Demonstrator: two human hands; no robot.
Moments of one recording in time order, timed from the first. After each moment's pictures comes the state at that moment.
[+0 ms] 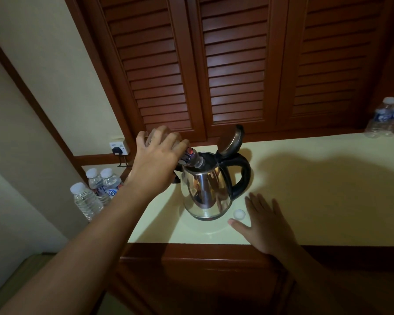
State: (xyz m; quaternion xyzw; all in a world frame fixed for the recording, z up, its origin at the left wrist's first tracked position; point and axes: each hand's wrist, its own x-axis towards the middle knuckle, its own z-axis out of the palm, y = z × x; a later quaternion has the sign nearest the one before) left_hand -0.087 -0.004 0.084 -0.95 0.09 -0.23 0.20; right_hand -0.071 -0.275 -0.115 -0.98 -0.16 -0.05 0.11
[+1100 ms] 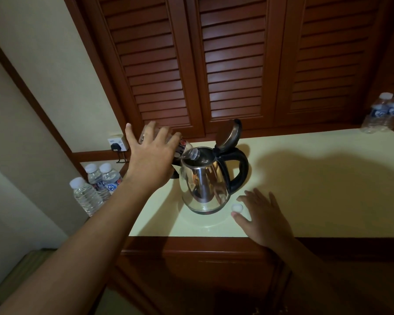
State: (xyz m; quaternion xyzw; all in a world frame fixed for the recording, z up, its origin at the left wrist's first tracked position) left_hand -0.089 -0.006 0.080 -0.95 0.01 -0.23 0.21; right_hand -0.081 -0.279 -0.111 -0.96 -0.19 -0.11 0.19
